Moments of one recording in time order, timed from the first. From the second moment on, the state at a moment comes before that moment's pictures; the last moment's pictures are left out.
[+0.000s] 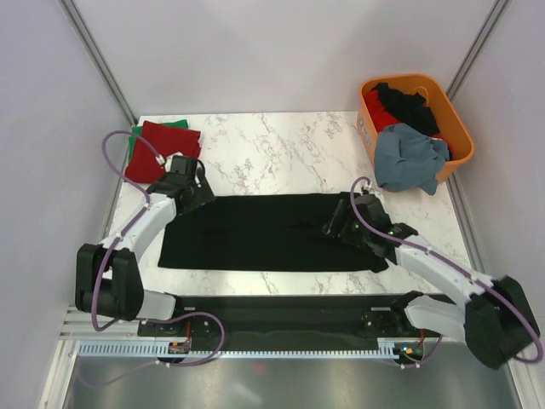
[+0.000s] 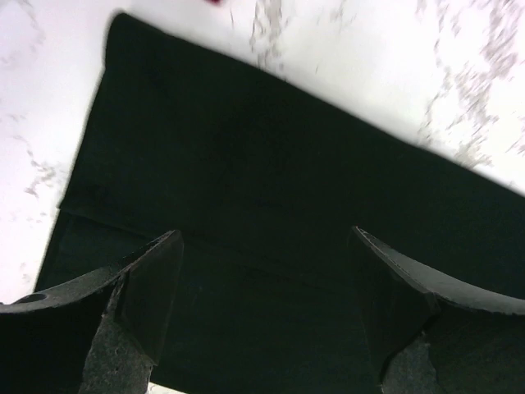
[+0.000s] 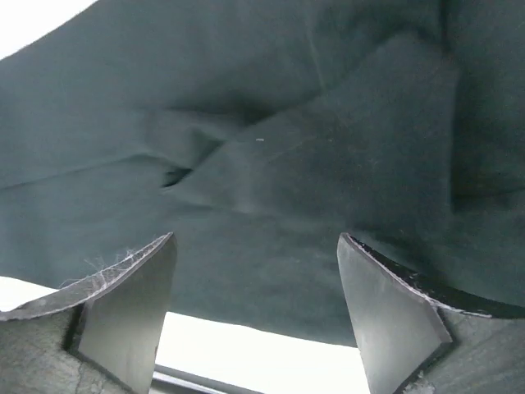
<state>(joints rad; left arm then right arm) -0.17 1.38 0.96 -0.52 -0.28 -0.56 0.49 1.07 0.57 -0.29 0.05 0.83</state>
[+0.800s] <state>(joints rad) -0.24 1.53 0.82 -0.48 0.10 -0.60 0.35 2.36 1.93 -0.48 -0.02 0.65</state>
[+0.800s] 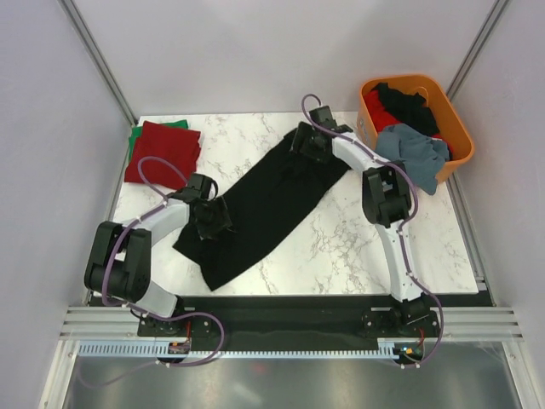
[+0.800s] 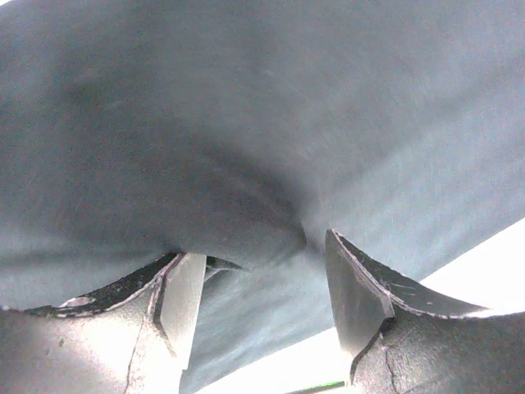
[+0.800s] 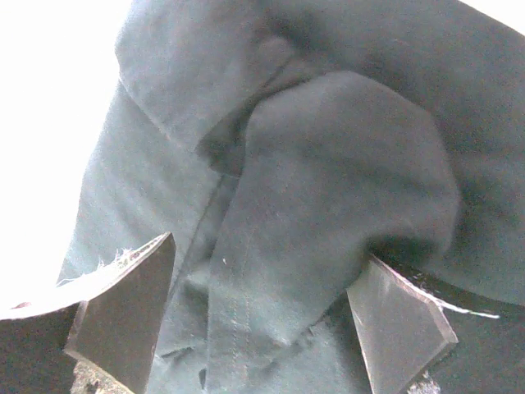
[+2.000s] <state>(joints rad) -0.88 1.05 0.91 -0.69 0.04 -0.98 0.33 2.36 2.22 -0.55 -0.25 0.49</state>
